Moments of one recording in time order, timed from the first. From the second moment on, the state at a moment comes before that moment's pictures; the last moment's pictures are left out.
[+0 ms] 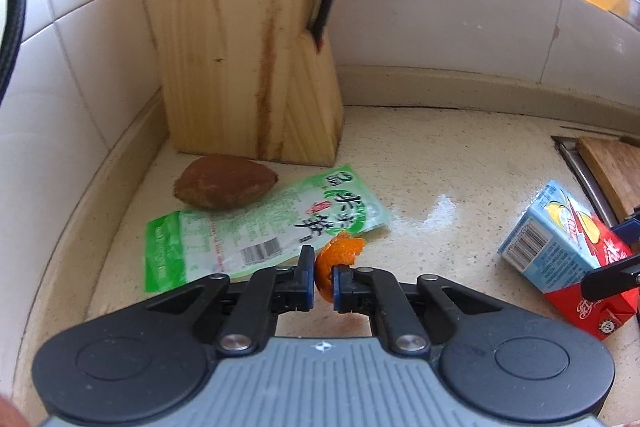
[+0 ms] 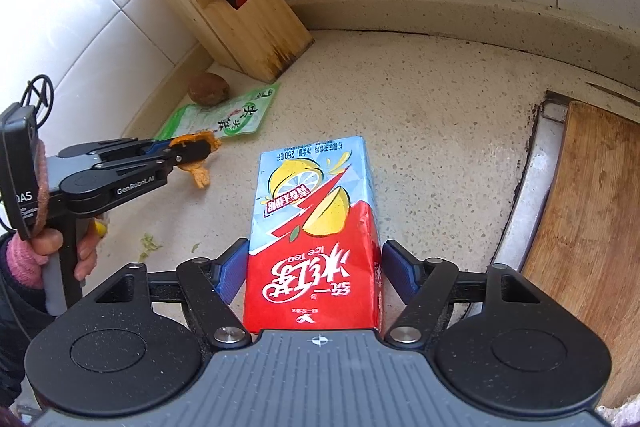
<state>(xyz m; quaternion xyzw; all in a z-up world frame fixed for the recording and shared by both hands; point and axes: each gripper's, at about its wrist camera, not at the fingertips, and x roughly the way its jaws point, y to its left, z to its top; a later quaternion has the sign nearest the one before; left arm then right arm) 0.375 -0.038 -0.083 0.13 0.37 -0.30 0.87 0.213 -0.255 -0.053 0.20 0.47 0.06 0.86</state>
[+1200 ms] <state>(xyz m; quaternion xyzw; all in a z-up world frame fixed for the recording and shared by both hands) 0.317 0.037 -0.062 0.02 0.41 -0.26 0.87 0.201 -0.241 -0.046 0.20 0.47 0.07 0.86</state>
